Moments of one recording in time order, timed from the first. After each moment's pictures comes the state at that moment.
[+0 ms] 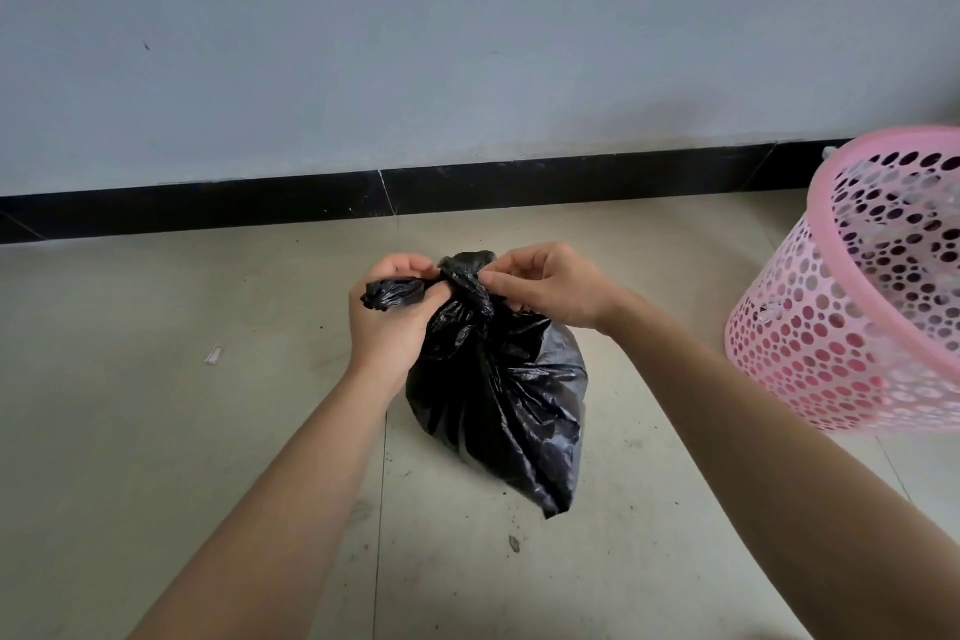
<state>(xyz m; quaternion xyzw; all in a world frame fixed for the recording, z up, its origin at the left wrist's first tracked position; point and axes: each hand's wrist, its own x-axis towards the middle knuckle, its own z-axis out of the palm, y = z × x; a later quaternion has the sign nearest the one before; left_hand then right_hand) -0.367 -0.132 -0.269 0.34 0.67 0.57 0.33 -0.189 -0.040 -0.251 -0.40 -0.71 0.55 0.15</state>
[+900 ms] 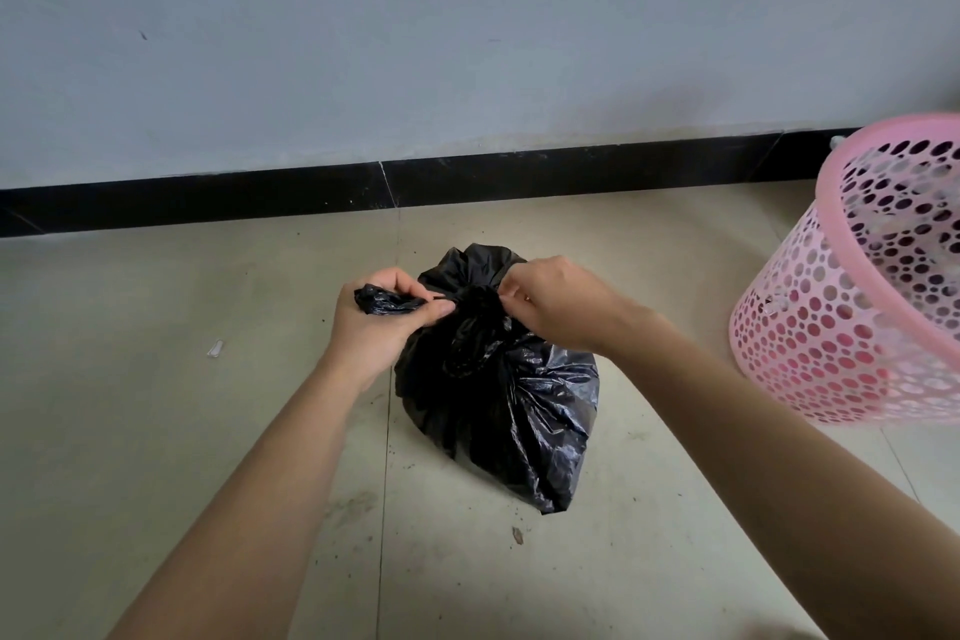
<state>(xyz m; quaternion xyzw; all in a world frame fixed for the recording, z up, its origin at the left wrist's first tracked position) -0.393 -0.144 -0.266 0.41 0.70 0.44 0.38 -0.191 -0.056 -0.252 -0.40 -0.89 0.23 0.01</state>
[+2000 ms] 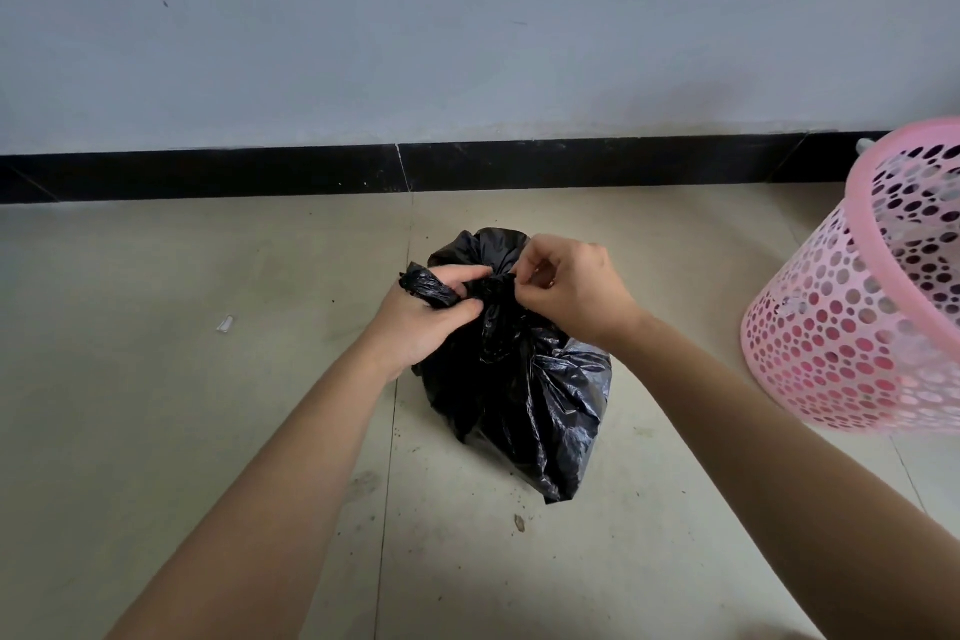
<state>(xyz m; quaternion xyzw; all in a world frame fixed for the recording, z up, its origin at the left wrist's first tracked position) -0.380 -0.143 -0.272 0.50 0.66 0.35 0.44 -0.194 -0.064 -0.266 -0.44 -0.79 0.35 0.23</state>
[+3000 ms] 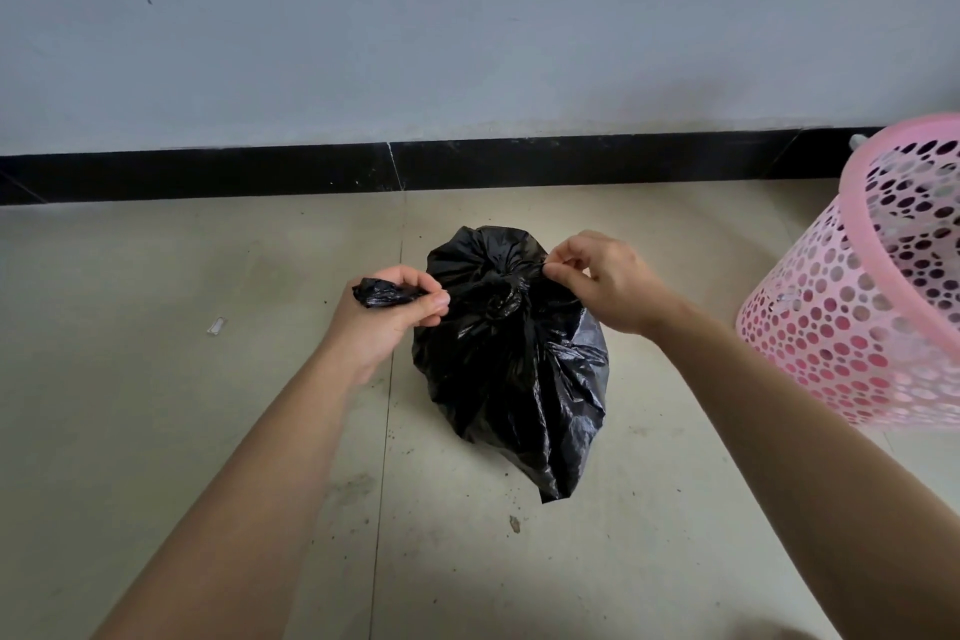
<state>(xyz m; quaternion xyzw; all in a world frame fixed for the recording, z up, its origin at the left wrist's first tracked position) -0.398 -0.147 -0.282 0.37 0.66 0.46 0.46 -0.156 -0.035 -0.280 -0.46 -0.81 0.34 0.15</state>
